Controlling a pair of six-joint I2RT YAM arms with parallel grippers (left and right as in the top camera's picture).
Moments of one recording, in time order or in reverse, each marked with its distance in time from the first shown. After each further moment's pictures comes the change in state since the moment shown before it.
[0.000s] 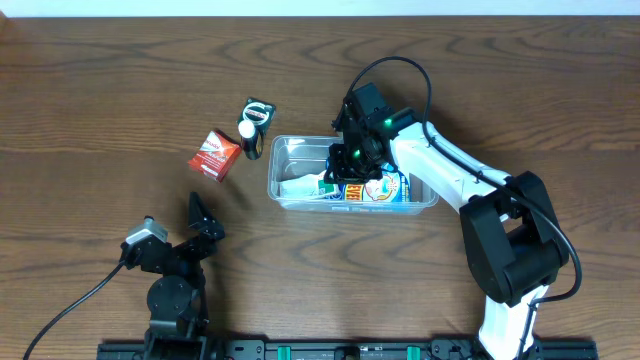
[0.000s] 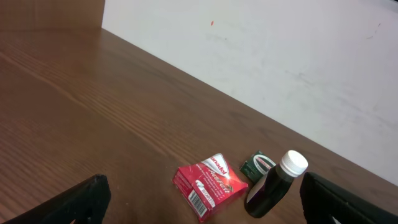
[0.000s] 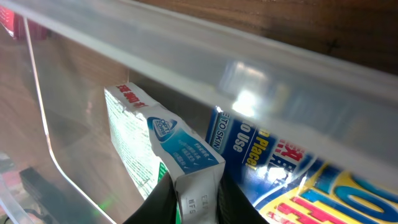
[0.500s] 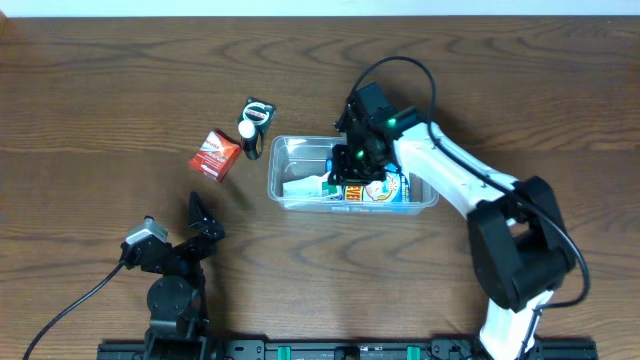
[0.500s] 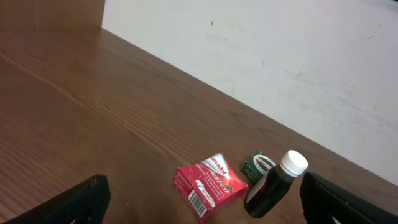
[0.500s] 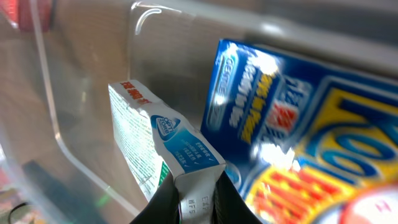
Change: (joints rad) left arm 0.000 0.000 0.000 0.000 0.000 0.000; right arm -0.013 -0.050 -0.011 -0.053 0.004 -0.005
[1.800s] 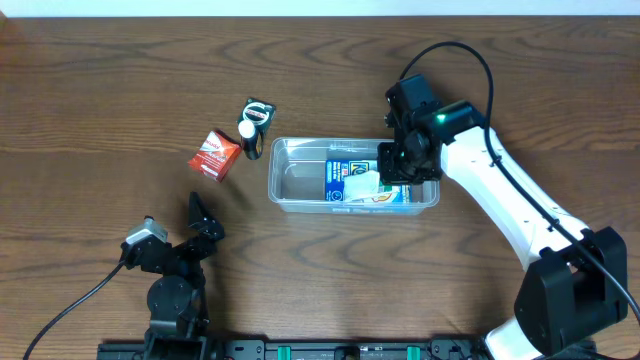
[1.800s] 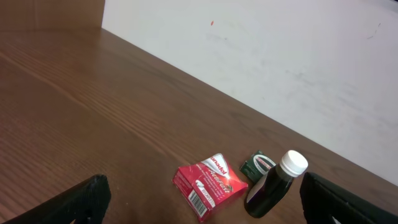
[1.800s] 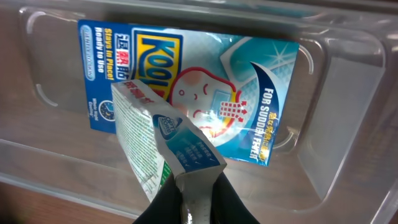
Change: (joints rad) left arm 0.000 0.000 0.000 0.000 0.000 0.000; right arm -0.077 -0.224 -0.024 -0.276 0.343 -0.043
